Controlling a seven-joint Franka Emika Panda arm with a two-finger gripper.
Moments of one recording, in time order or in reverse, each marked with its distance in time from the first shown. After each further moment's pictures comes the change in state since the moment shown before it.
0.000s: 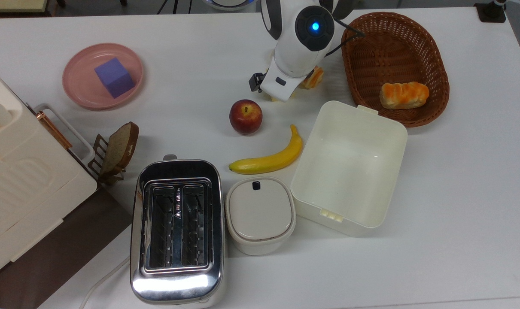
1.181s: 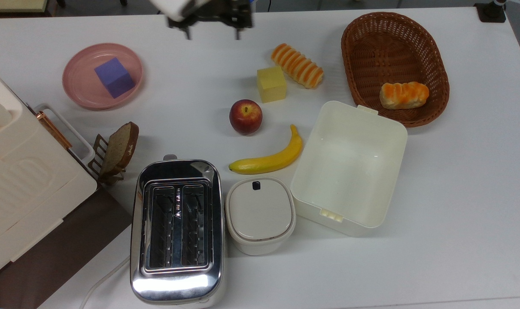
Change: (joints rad) arm -0.252 -0.164 0.001 0.382 0.015 -0.398 0.001
